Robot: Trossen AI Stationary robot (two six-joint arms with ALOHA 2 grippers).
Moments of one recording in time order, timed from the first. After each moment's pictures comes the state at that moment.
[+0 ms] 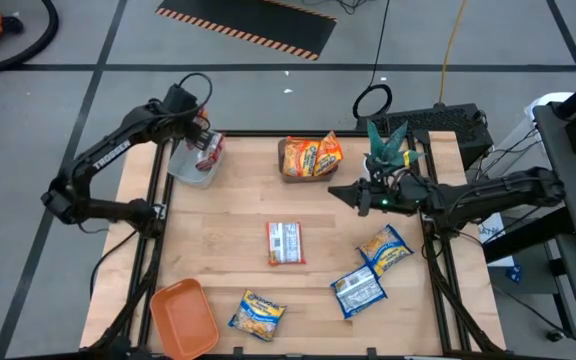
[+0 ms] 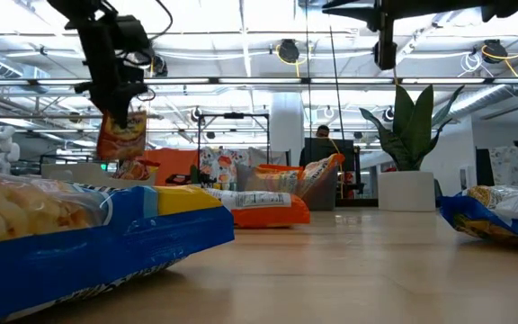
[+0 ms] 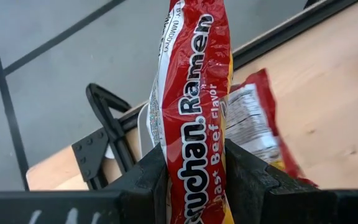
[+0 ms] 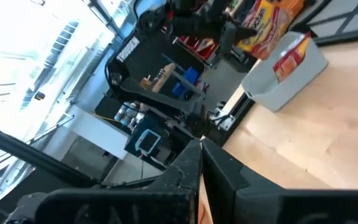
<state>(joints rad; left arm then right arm) 0.95 1.23 1.09 -0.87 -0.24 0.00 0.07 0.99 0.58 0.39 0.26 0.96</state>
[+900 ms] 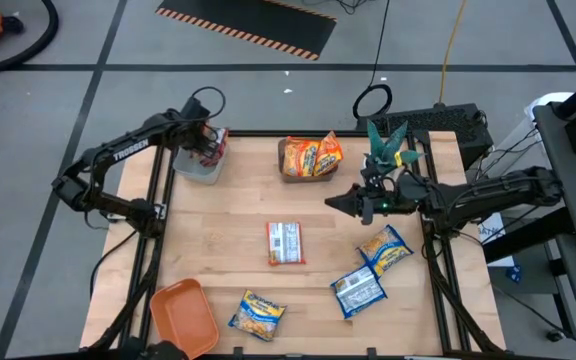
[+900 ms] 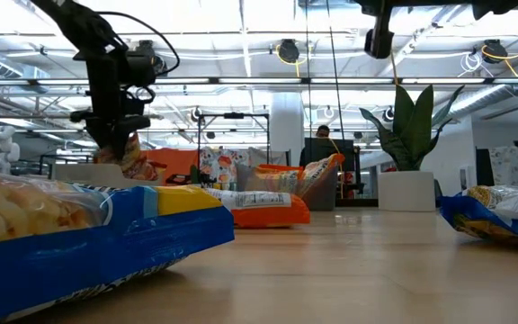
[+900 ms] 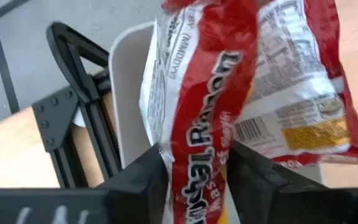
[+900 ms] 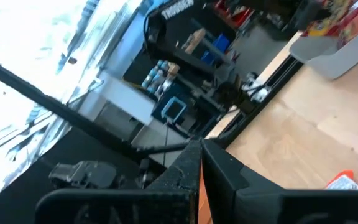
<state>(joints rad) 0.94 1.35 0.95 -0.77 -0.26 -0.15 0.07 1.01 0.61 0.40 0.07 0.95</state>
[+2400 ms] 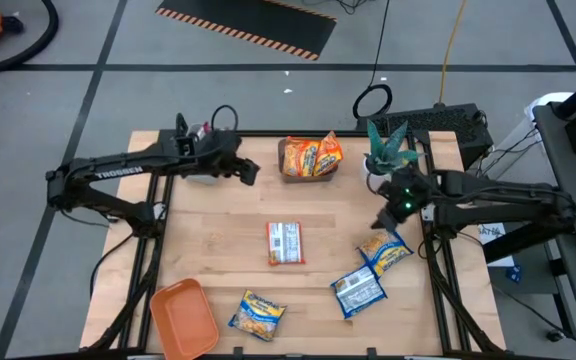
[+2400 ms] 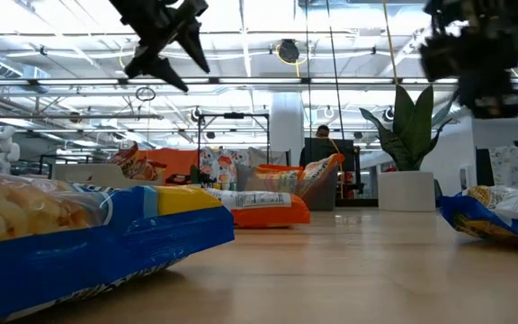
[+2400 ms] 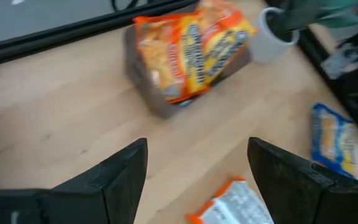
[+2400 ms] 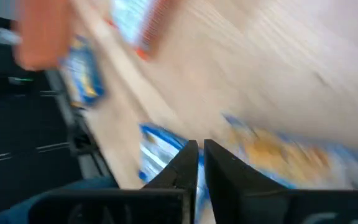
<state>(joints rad) 0.28 1.26 1.14 -0.64 -0.16 -0.71 -0.17 0.75 0.61 -0.75 -0.41 0.87</state>
